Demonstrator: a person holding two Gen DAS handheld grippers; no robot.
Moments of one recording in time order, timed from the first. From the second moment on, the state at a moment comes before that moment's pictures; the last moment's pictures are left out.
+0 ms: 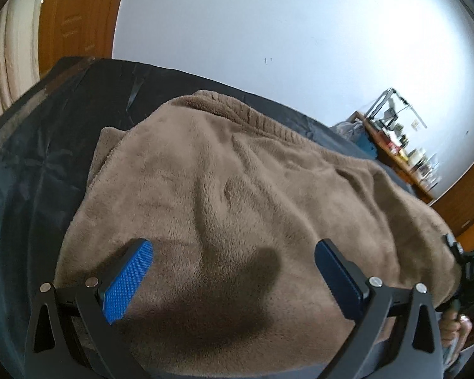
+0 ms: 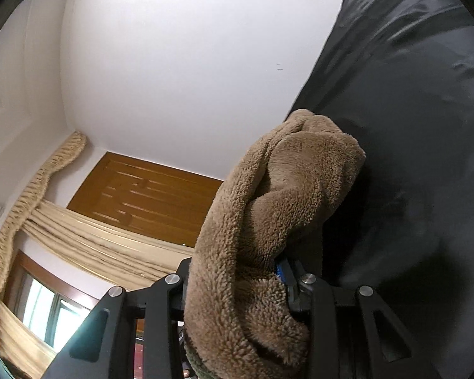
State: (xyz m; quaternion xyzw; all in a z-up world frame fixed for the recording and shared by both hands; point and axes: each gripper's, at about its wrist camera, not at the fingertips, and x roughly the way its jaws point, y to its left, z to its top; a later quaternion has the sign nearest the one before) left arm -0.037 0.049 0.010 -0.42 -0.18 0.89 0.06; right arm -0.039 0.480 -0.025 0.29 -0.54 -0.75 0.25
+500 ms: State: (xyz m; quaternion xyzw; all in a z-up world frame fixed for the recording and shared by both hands) left arm -0.033 -0.040 0.006 -0.42 -0.25 0.87 0.03; right arm -0.064 0.385 0.046 0.27 -0.50 -0.75 0.33
